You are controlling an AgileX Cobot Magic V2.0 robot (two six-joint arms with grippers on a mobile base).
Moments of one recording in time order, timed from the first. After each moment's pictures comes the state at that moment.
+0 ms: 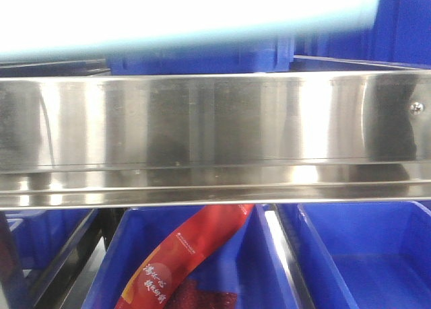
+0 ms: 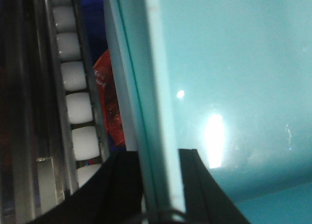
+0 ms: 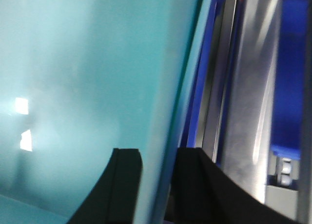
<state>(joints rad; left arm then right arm) -0.27 1.33 -1.32 -0.25 1.03 0.01 0.45 1.55 -1.63 0.13 1.20 0.19</state>
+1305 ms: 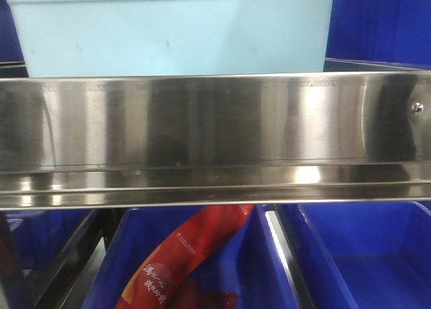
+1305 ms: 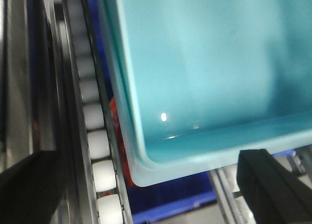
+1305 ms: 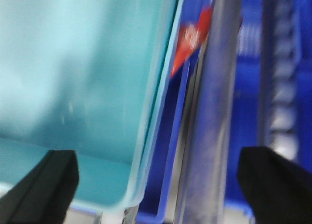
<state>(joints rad) -0.27 1.22 -1.32 -0.22 0.93 0.04 0.44 1.44 -1.56 -0.01 1.00 0.18</state>
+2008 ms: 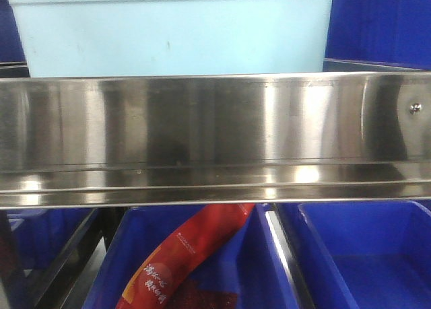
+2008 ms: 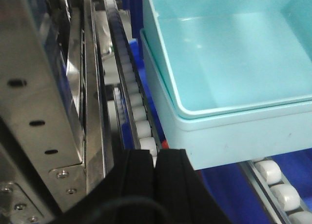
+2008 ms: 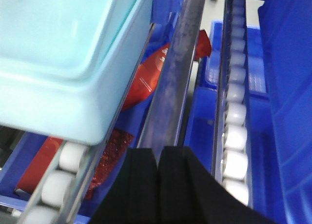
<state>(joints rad) -0.27 0.76 -0.92 -0.06 0.67 0.03 0.44 0.97 -0.93 -0.14 0.65 0.19</state>
